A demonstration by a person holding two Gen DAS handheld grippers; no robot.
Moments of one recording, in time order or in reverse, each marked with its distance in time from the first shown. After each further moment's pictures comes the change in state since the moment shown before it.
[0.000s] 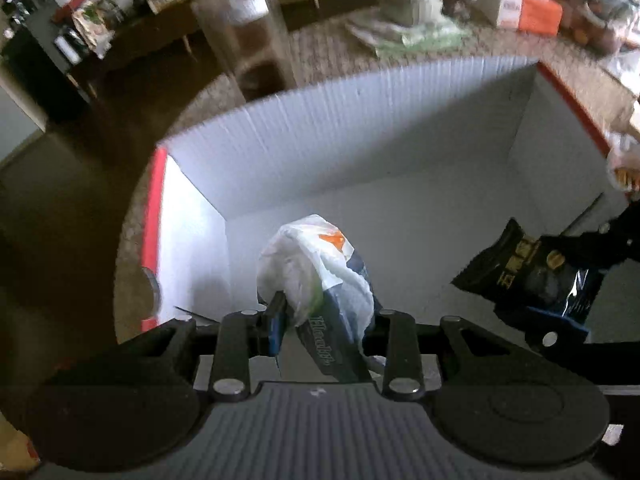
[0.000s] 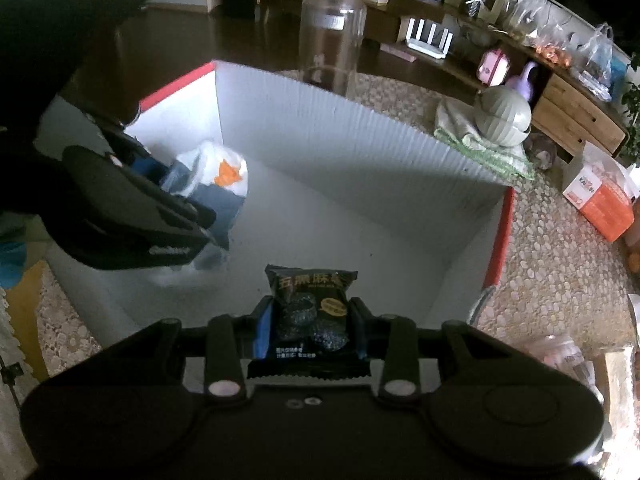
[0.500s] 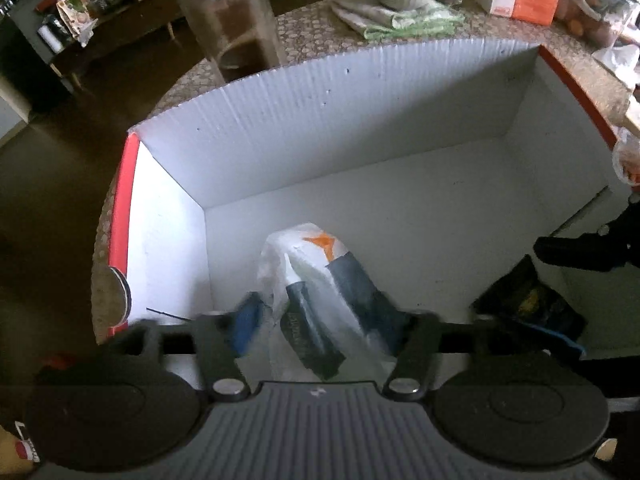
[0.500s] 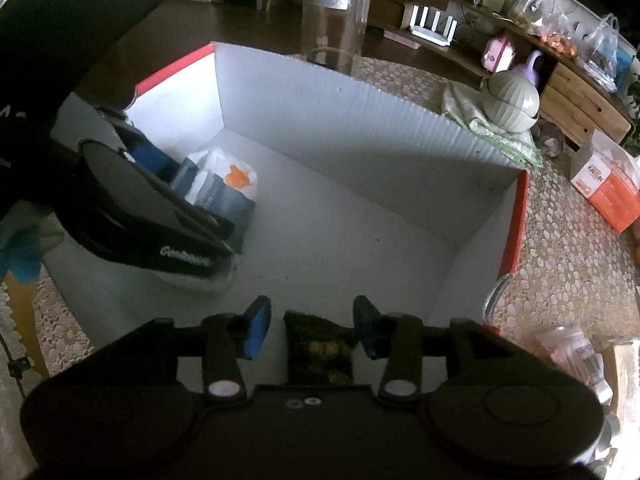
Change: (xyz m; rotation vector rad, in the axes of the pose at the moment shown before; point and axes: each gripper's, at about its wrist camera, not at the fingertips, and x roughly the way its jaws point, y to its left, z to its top) left arm 0.010 0.004 0.000 -0.011 0.019 -0.053; right arm 0.006 -0.001 -0.001 0.002 0.023 0.020
